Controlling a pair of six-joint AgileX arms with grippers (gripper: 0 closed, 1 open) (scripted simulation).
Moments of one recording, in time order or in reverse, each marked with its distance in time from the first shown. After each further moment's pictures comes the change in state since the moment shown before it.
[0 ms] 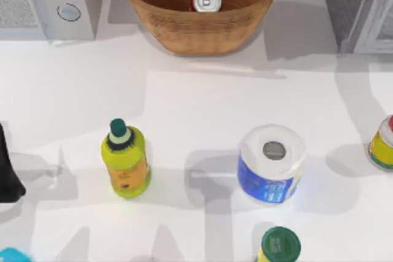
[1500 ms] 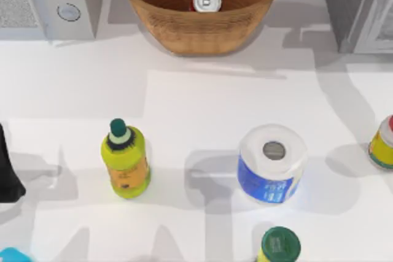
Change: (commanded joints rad) left arm 0.000 0.000 0.000 0.000 0.000 0.000; right arm 0.019 0.043 0.029 0.054 0.050 -0.013
